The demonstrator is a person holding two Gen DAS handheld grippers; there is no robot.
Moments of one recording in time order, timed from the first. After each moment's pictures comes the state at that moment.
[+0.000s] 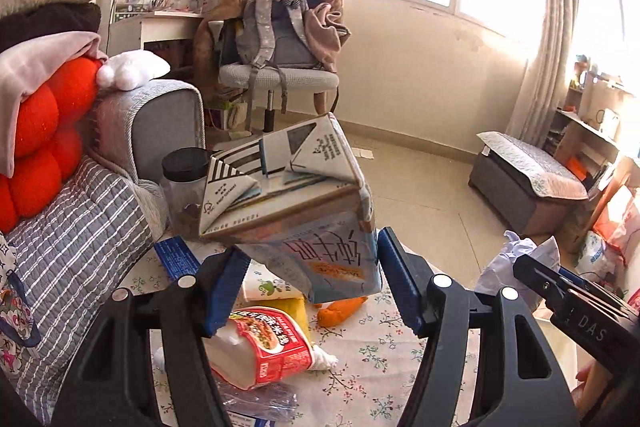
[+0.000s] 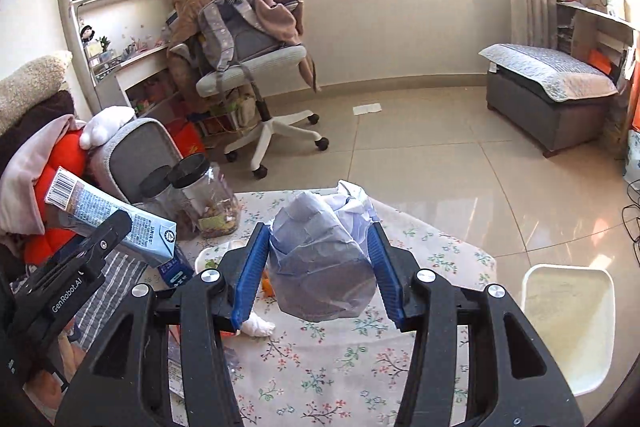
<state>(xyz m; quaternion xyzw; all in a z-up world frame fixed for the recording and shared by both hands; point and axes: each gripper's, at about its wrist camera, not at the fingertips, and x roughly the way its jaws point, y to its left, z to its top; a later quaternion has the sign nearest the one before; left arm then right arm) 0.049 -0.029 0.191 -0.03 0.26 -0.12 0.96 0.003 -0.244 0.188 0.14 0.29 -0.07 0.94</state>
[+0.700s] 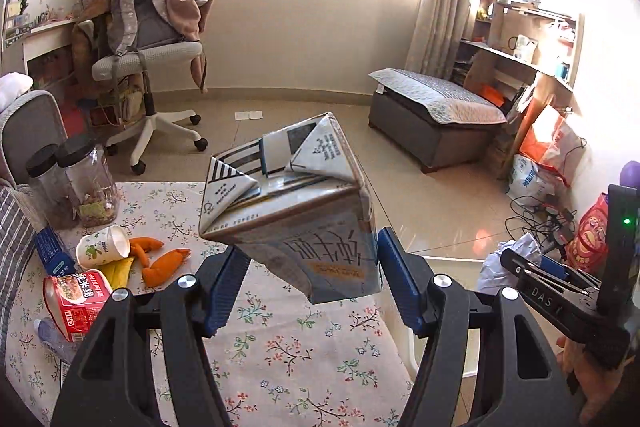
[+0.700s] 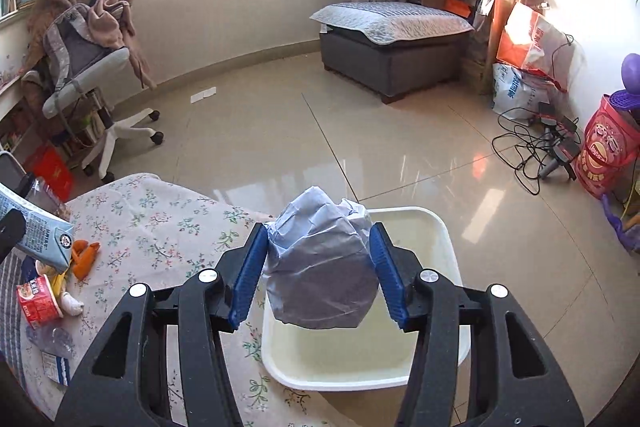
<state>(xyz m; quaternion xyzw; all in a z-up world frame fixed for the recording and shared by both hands) -0.016 -0.230 0.161 0.04 0.30 -0.28 0.91 -0.113 -0.452 0.110 0.18 0.34 -0.30 0.87</state>
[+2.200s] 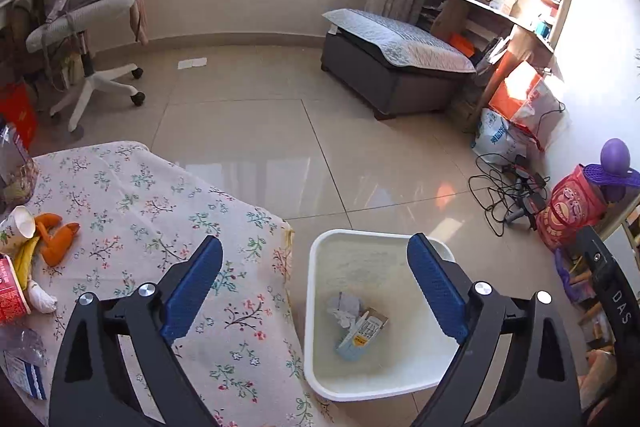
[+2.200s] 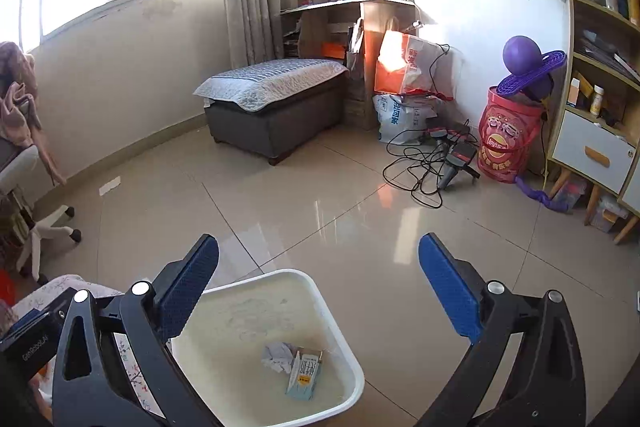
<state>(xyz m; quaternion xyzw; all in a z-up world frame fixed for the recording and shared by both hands) -0.014 -0.352 0.128 0.05 0.39 -0.32 0.86 -0.181 -0.483 0.138 0.16 0.23 -0.47 0.83</state>
